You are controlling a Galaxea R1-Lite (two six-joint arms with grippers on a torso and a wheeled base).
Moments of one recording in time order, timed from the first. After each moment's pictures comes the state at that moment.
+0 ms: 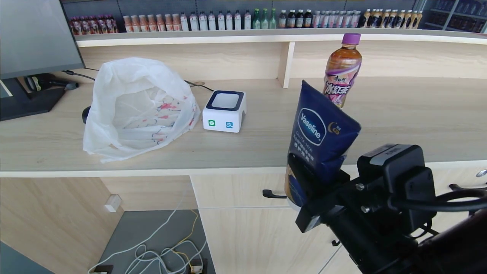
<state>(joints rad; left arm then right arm) 0.00 0.00 0.00 0.00 0.00 0.00 1.06 1.70 -0.45 -1.57 -0.61 -0.36</state>
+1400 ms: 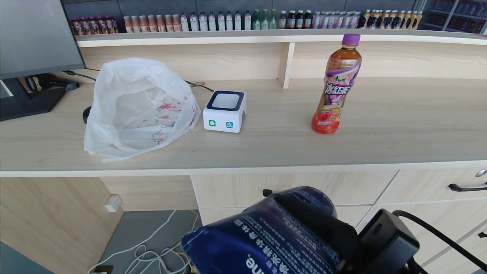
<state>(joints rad) 0.00 0.00 0.00 0.00 0.00 0.00 1.22 1.60 -0.33 -1.57 -0.30 -1.20</state>
